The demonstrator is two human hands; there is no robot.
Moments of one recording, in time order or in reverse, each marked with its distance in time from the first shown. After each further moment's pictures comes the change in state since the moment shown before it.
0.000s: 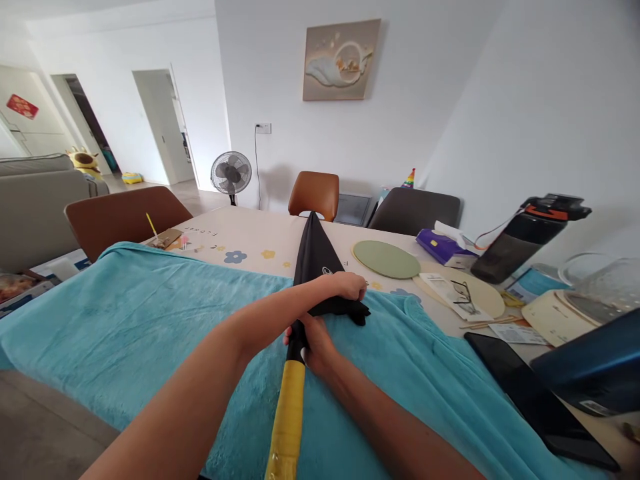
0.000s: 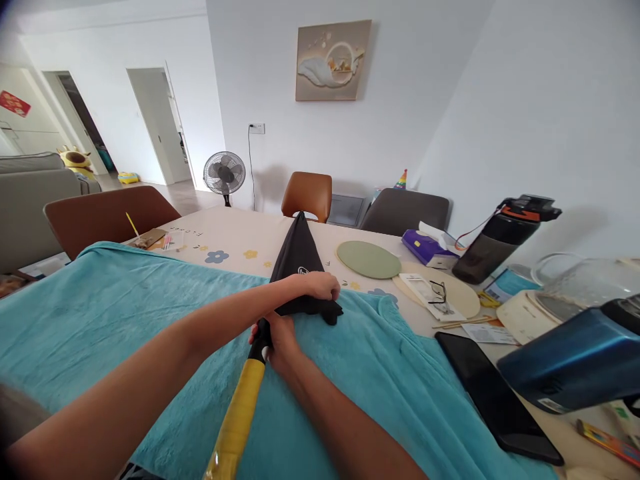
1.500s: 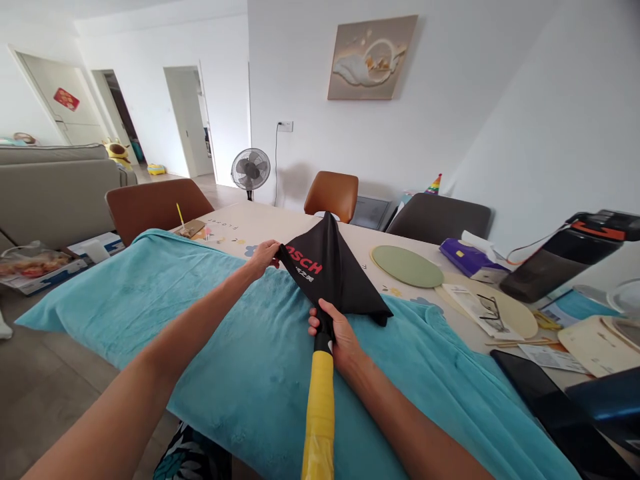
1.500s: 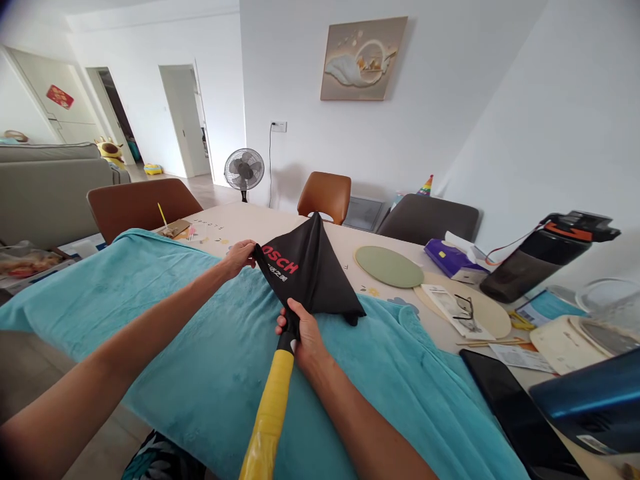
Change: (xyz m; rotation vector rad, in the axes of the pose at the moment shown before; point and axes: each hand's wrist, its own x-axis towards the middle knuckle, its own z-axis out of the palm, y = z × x) left_hand -0.158 -0.151 0.024 -1.362 1.071 -0.342; right_hand 0.008 -0.005 -0.010 0.163 -0.071 0.121
